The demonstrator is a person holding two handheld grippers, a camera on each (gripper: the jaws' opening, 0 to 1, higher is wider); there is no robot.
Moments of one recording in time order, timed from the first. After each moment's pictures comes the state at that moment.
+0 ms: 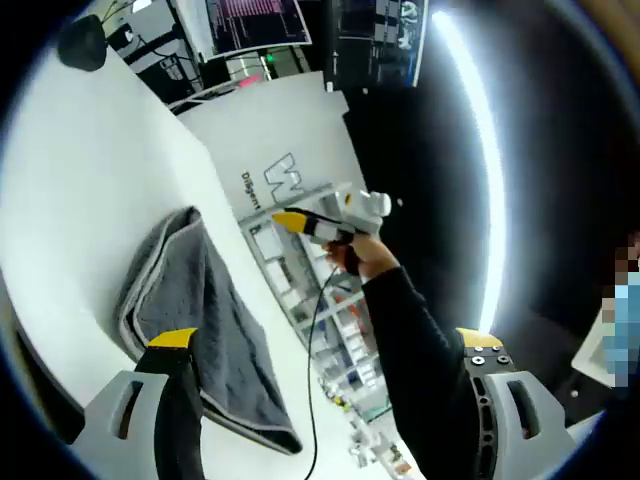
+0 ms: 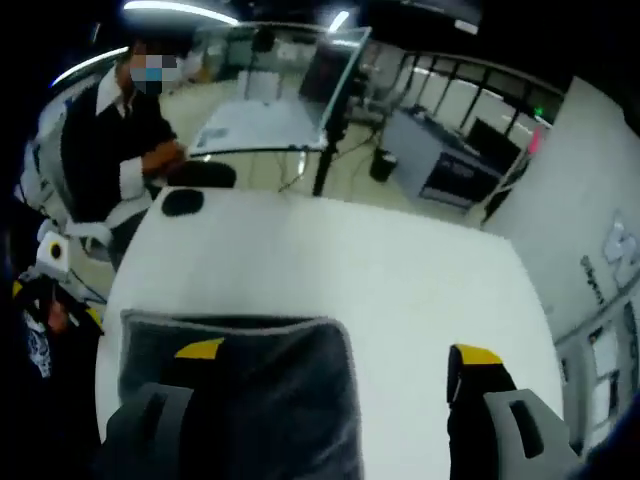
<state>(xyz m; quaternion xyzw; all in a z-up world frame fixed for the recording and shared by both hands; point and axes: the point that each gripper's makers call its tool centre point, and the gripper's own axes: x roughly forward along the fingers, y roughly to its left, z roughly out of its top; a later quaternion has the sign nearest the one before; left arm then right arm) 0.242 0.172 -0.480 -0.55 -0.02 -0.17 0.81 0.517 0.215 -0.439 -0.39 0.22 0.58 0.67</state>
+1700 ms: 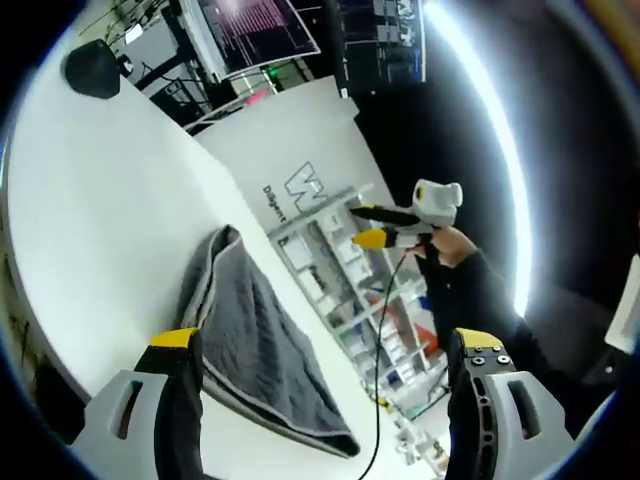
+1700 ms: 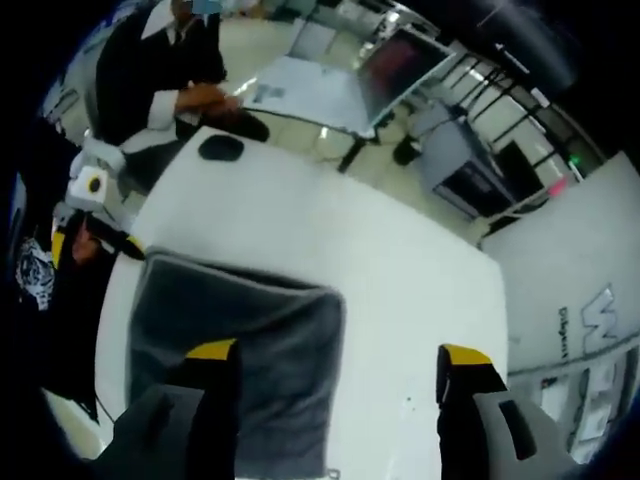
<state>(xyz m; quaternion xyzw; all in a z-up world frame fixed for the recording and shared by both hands) 0.253 0.196 -0.517 -0.50 0.00 -0.12 0.86 0.477 0.195 -0.408 -0.52 0.19 0.56 0.61</state>
